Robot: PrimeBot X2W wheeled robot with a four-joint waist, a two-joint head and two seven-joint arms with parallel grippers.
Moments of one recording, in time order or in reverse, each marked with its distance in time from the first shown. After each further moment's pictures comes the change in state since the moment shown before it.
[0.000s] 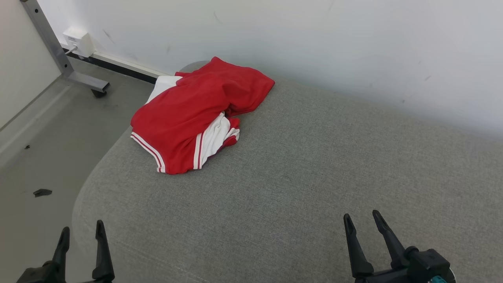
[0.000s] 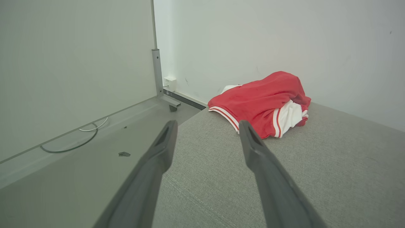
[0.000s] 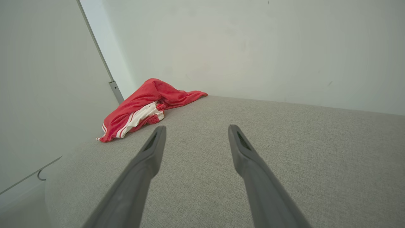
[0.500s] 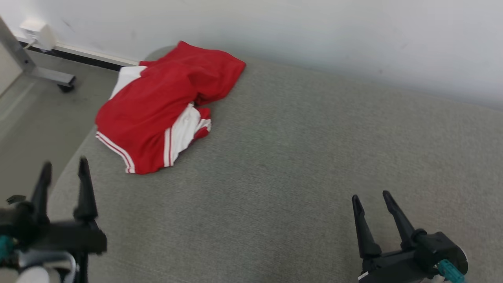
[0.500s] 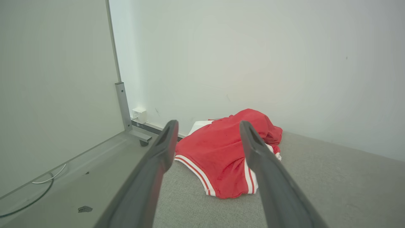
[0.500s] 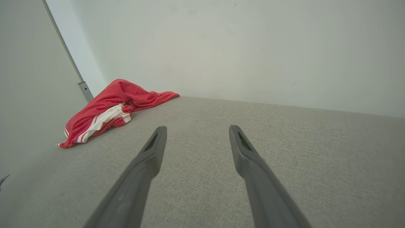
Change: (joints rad) left arm -0.195 0.047 0.002 0.039 -0.046 -0.046 -0.005; right arm -0.044 0.000 -0.040 -0.022 -0.056 0.000 0.022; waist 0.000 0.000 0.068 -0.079
